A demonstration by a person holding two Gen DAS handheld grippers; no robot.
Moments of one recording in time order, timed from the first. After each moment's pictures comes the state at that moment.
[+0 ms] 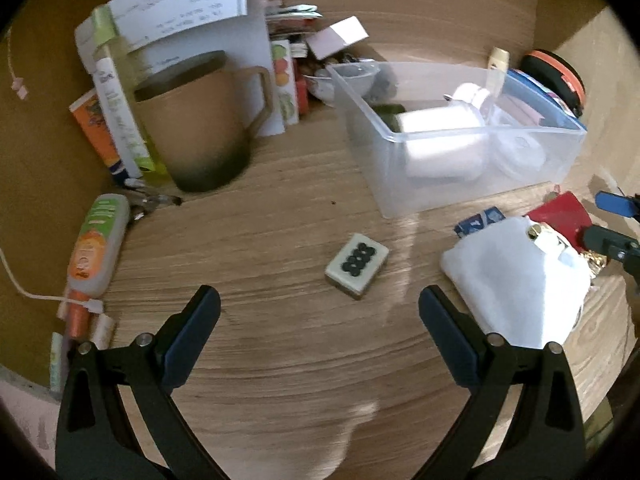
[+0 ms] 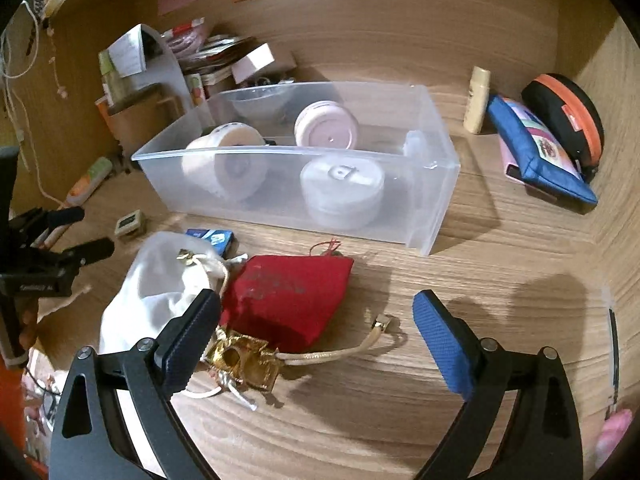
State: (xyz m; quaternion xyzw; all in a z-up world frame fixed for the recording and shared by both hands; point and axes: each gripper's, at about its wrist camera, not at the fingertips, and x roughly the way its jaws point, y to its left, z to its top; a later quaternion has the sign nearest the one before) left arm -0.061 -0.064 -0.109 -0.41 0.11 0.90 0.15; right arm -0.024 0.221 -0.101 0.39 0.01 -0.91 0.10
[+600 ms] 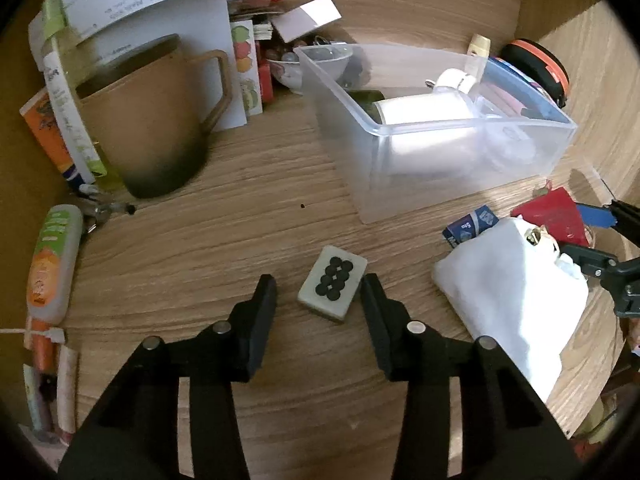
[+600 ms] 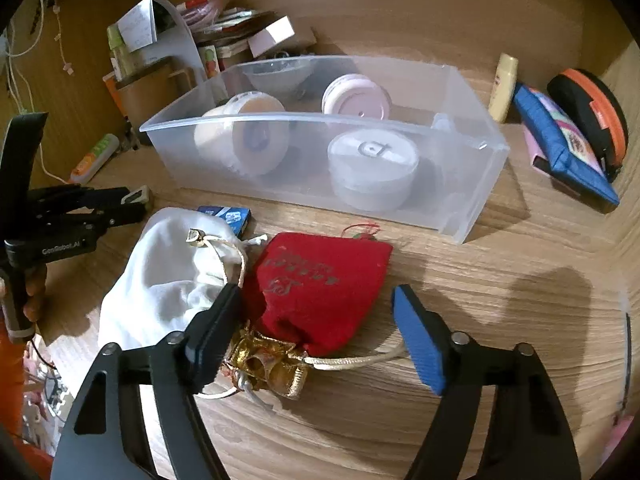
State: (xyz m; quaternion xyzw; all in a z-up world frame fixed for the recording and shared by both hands) left arm -0.090 -0.054 -0.117 -0.43 0.10 0.87 0.20; right arm -0.033 0.209 -0.114 0.43 0.02 -0.89 0.13
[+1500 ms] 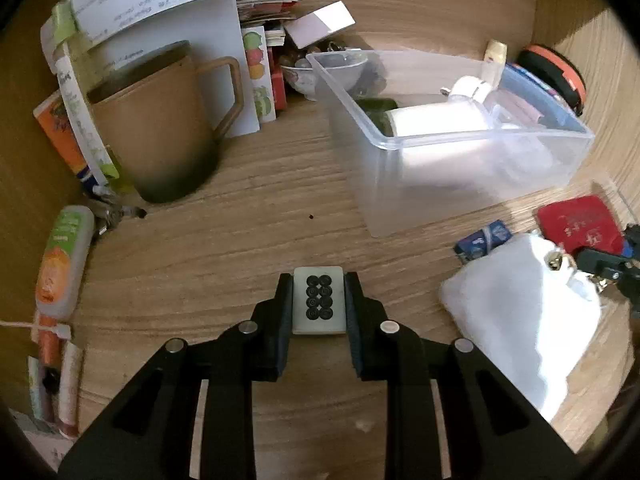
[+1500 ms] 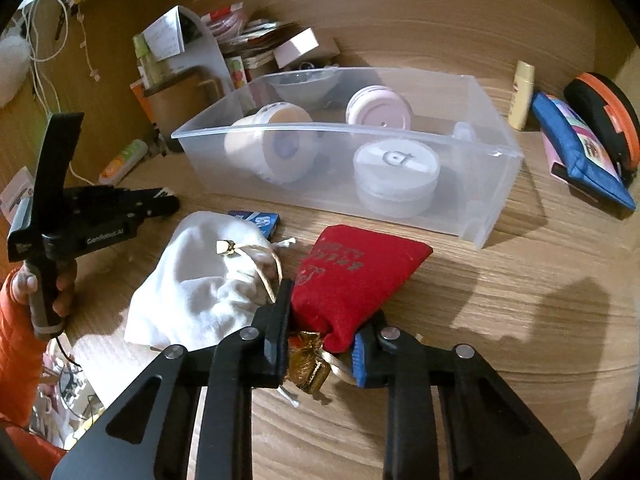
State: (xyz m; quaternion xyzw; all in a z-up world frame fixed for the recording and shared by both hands) left arm -0.090 -0.047 -0.117 -0.42 0.10 0.89 0.17; right arm -0.020 0.211 -0.106 0.41 0.00 -0.90 0.17
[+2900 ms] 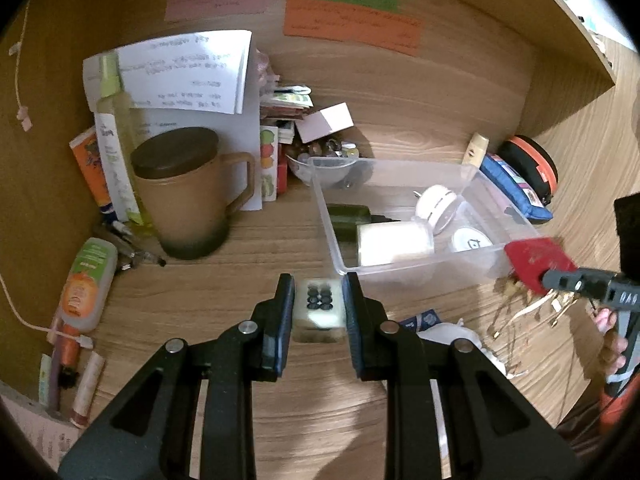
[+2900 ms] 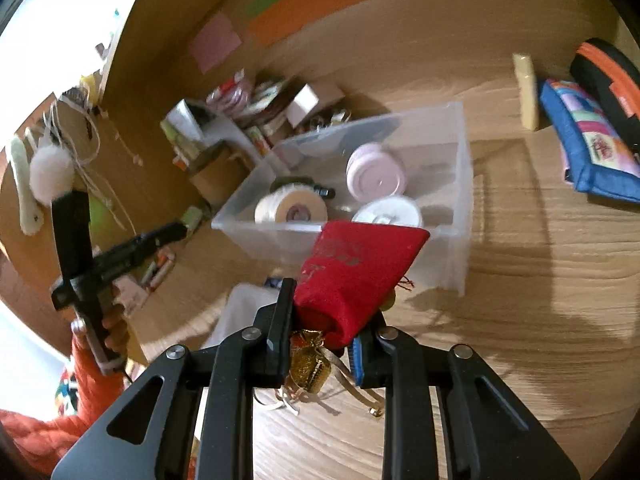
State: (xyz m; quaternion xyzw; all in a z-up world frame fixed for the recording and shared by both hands) left arm -0.072 -0.053 -0.046 -0.35 0.01 0.92 0.18; right arm -0.049 0.267 -0.064 0.40 -0.12 -0.87 0.28
